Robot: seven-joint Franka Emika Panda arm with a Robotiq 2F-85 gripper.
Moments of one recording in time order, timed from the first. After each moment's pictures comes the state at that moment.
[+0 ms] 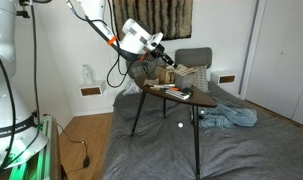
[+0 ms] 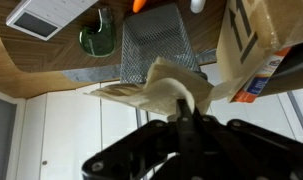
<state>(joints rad) -0.03 0.36 -0.16 -1.90 -1.31 2.99 1.67</state>
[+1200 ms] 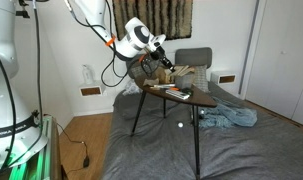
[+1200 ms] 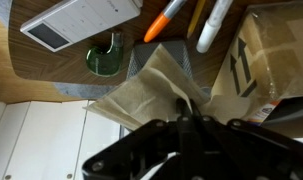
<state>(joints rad) -0.13 0.36 -0.03 -1.95 -0.90 2.94 1.08</state>
